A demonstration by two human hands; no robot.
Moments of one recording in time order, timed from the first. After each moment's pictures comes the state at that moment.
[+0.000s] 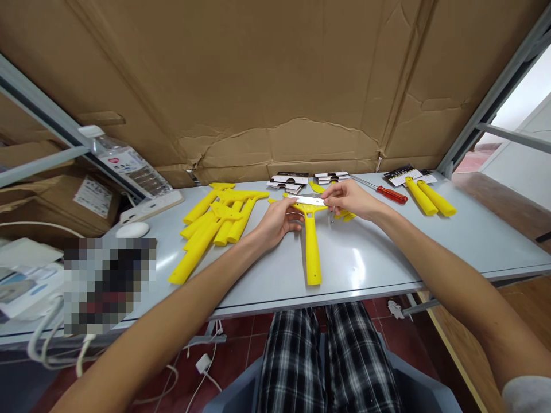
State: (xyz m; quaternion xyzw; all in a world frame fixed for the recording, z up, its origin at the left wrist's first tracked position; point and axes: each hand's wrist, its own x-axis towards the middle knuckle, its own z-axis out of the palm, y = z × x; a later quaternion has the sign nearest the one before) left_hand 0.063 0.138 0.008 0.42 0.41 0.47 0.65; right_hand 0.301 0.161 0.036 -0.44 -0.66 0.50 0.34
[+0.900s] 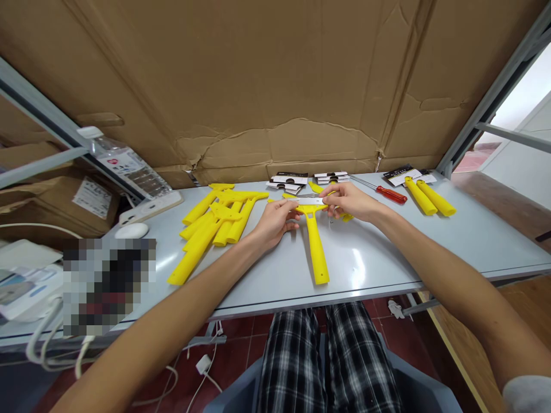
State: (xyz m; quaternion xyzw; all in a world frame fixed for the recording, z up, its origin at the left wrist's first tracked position) left_hand 0.064 0.135 0.011 0.44 0.45 0.48 0.61; right_hand 0.296 0.158 0.035 -0.45 -0.61 0.56 0.33
